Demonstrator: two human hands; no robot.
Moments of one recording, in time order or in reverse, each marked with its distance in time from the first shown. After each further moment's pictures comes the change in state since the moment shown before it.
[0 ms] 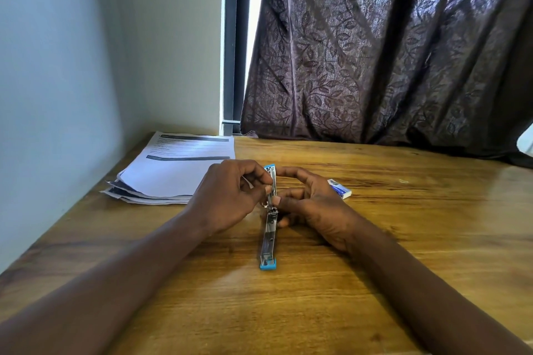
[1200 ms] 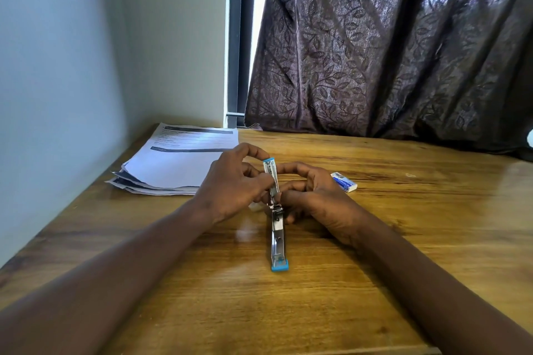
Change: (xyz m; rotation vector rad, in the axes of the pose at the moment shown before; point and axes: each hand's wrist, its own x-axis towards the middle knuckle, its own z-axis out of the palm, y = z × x) left_hand -0.001 0.010 0.000 -0.272 -0.039 -0.211; right_hand -0.001 -0.001 0.002 -0.116 -0.034 -0.041
